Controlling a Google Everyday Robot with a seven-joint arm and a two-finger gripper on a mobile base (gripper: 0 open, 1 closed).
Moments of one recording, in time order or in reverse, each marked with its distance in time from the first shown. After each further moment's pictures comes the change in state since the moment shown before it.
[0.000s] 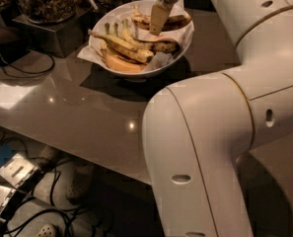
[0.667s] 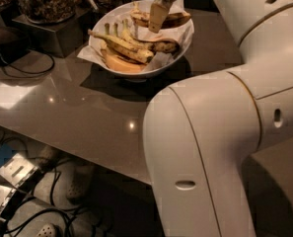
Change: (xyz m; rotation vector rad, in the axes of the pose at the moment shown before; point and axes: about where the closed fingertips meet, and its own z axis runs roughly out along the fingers) arm -0.003 -0.001 -0.006 0.022 -0.015 -0.008
